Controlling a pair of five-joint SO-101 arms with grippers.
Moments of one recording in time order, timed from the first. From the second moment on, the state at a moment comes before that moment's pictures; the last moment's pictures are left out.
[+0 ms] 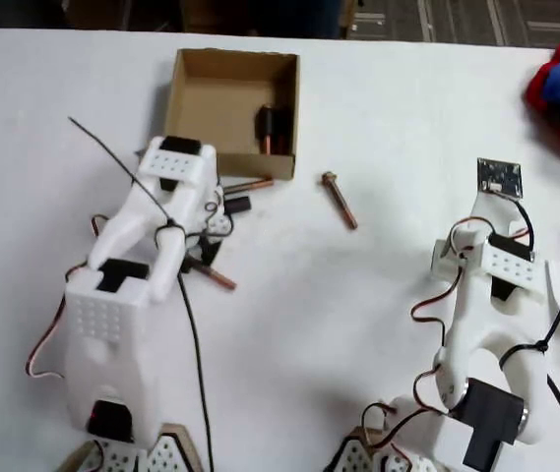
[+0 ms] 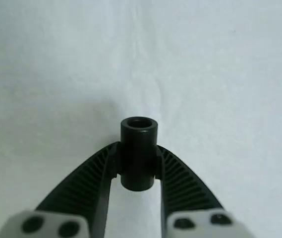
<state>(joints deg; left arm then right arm) 3.3 40.2 -11.6 89.1 44.9 20.0 -11.4 43.0 46.9 14.5</state>
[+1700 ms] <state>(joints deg) 4.0 44.8 -25.8 96.0 28.5 20.0 -11.2 43.0 46.9 14.5</state>
